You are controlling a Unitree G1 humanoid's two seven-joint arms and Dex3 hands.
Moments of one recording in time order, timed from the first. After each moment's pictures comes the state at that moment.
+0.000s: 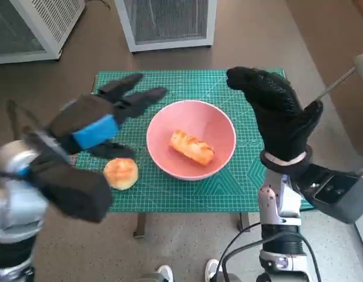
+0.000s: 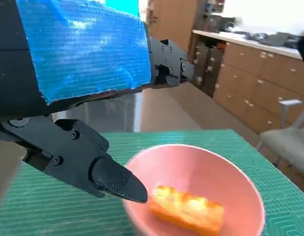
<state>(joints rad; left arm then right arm) -0.50 0.75 0.01 -0.40 0.34 0.15 -0.71 -0.62 -0.02 -0.13 0.32 0.46 -0.58 0.63</state>
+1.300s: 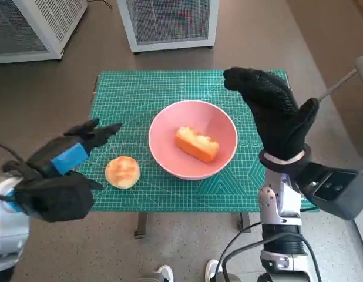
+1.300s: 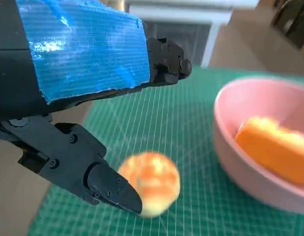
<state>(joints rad) -0.24 0.77 -0.04 -0.22 0.40 0.22 -0.63 -0.62 -0.03 -0.12 0.32 0.47 -0.55 0.63</state>
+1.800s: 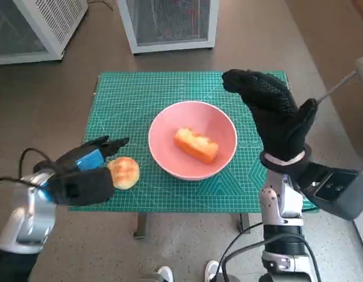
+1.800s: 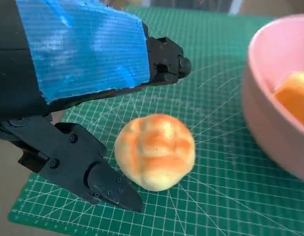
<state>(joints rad) -0.35 0.71 -0.19 0.02 0.49 0.24 -0.60 -0.62 -0.04 -0.12 0.32 0.47 -0.55 0.65</state>
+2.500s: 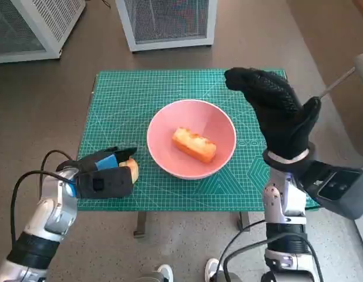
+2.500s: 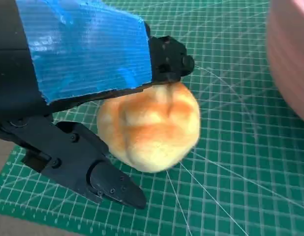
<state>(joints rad) -0.42 0.64 -0.31 0.21 0.59 0.25 -0.54 -0.62 -0.06 -0.13 0.32 0.47 -0.55 0.65</state>
